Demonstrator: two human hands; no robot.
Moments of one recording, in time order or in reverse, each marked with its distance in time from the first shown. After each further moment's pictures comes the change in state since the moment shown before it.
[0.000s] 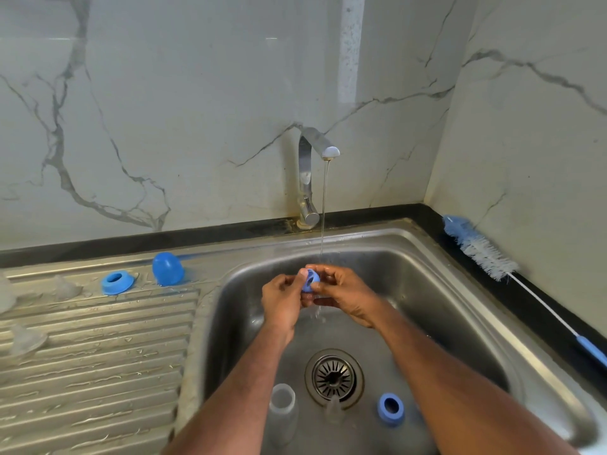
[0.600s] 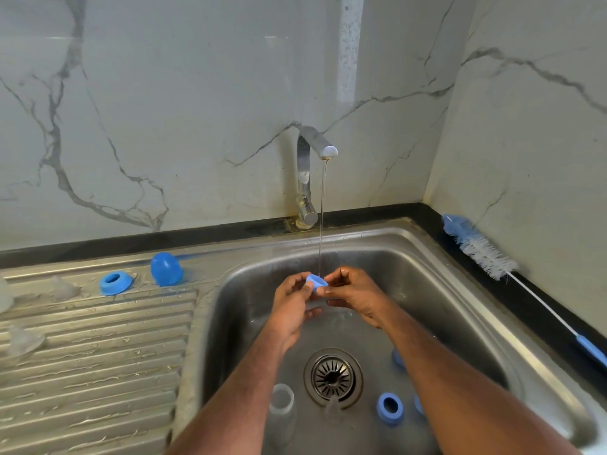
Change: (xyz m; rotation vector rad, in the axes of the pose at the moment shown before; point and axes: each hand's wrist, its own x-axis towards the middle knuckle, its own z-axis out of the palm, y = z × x) left_hand -0.008 -0.003 0.001 -0.064 -0.248 -0.135; right_hand -0.002 0.012 -0.022 -0.066 0.118 0.019
